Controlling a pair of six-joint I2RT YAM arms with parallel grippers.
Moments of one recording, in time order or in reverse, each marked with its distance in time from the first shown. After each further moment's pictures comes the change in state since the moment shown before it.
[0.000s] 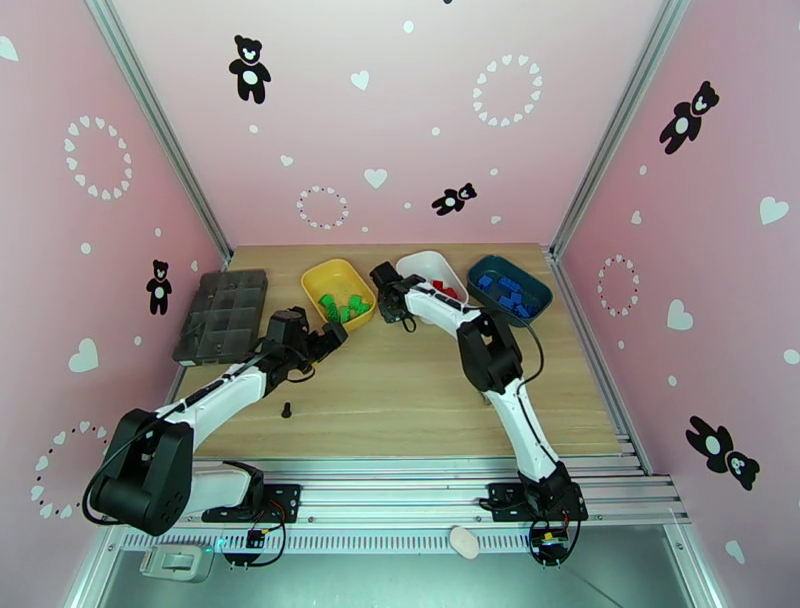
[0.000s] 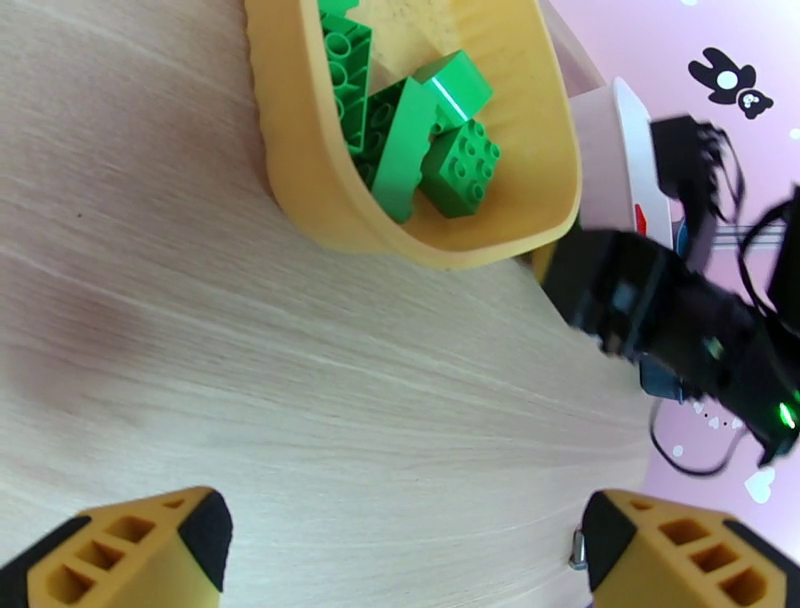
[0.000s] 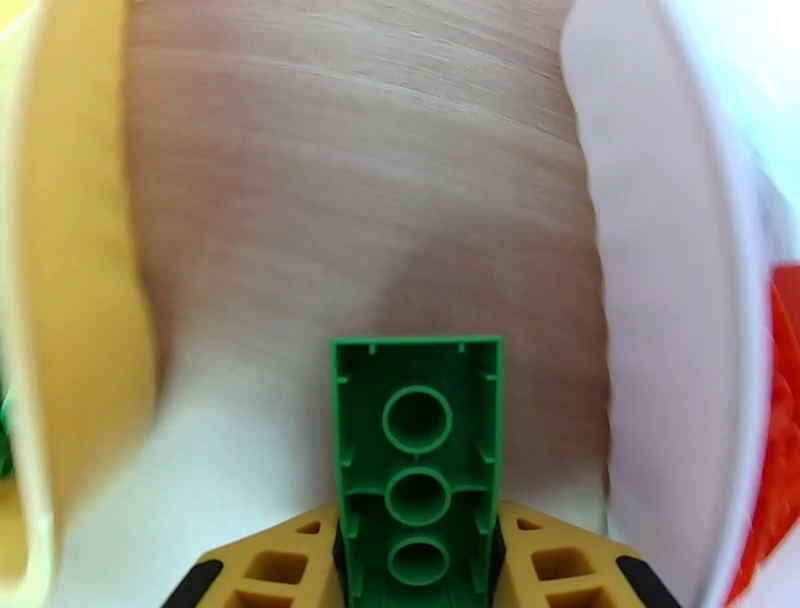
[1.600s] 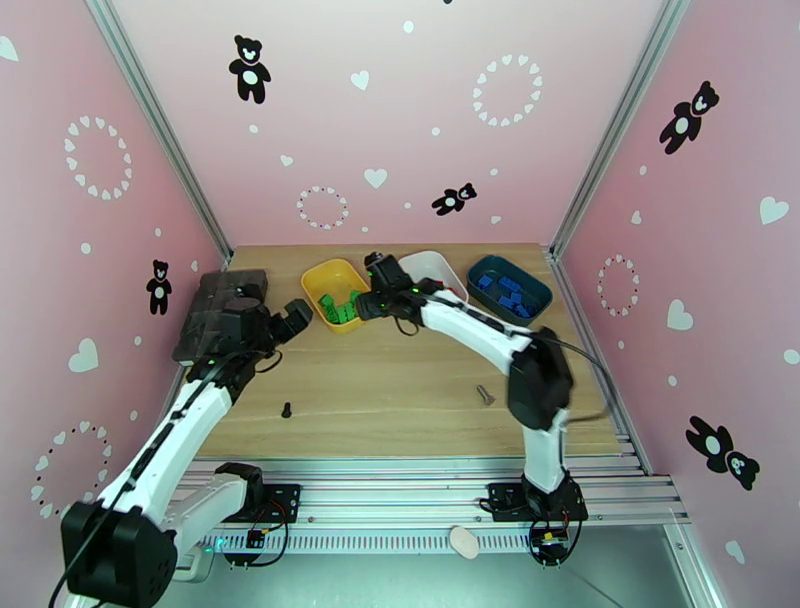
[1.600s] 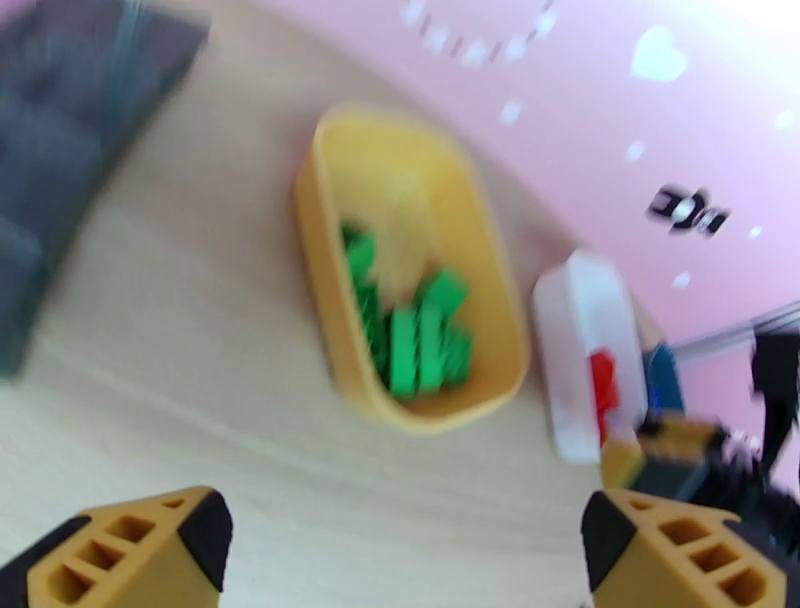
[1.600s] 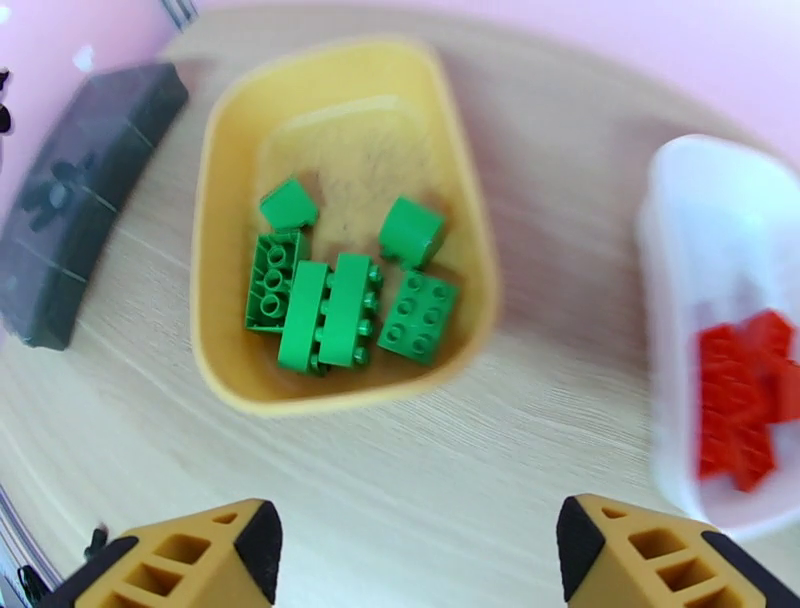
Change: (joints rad) left arm 0.141 -0.328 0.138 -0.202 -0.215 0.156; right arm 0.105 -0.485 -0.337 0.217 -0.077 0.005
